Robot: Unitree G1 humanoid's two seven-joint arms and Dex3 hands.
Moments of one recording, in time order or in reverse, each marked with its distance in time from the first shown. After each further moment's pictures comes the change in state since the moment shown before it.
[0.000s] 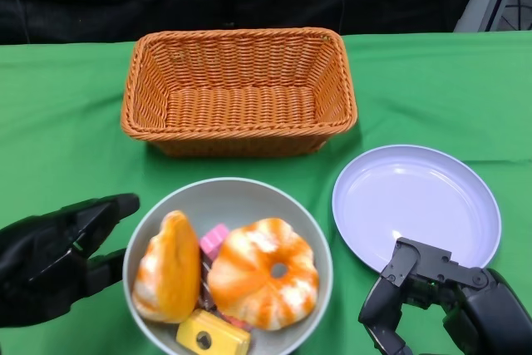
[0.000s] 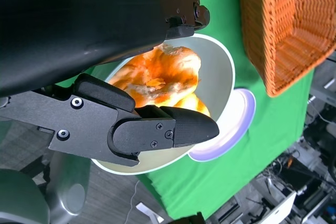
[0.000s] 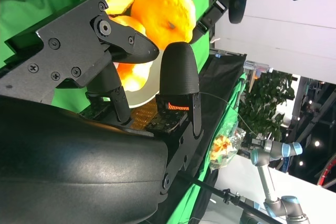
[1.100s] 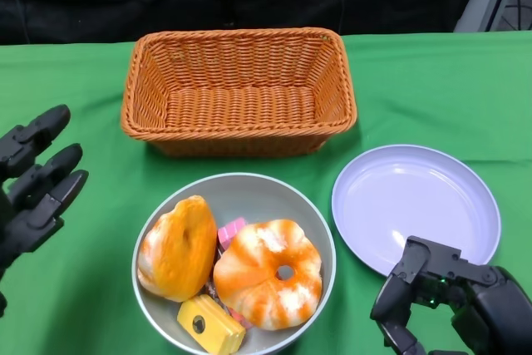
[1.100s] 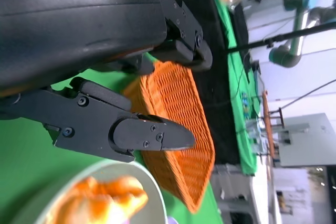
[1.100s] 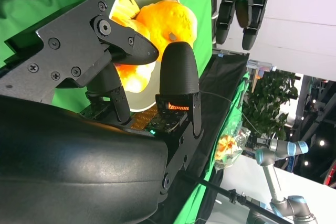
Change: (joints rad) left arm 0.001 -0.243 0.065 0.407 0.422 -1.183 0.228; right arm -0.013 -0.011 -0.047 0.040 0.059 -0.007 0.043
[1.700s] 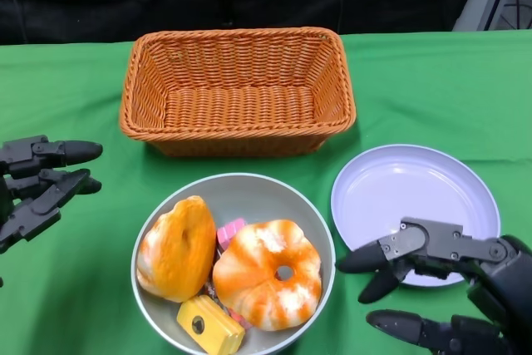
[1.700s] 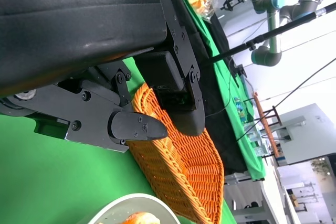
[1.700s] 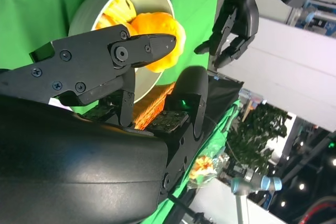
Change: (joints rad) left arm -0.137 0.057 -0.030 0.345 0.074 -0.349 -0.001; right arm -0.068 -0.141 -0.046 -0.248 0.004 0.194 0.101
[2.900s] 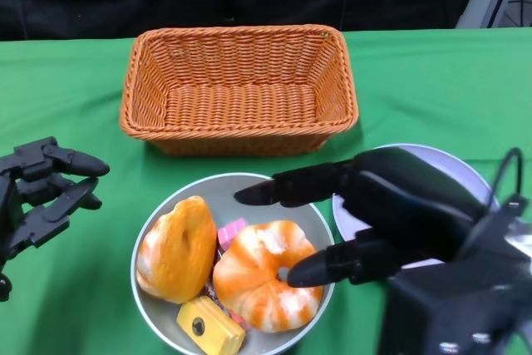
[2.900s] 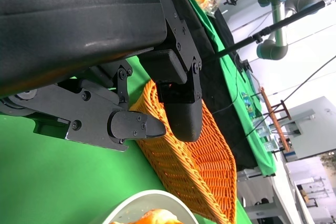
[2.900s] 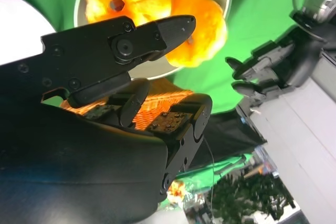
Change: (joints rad) left arm -0.024 0.006 -0.041 0.106 0.035 -0.089 0.026; right arm -0.638 -0.086 0.355 0.192 -0.457 0.237 0.110
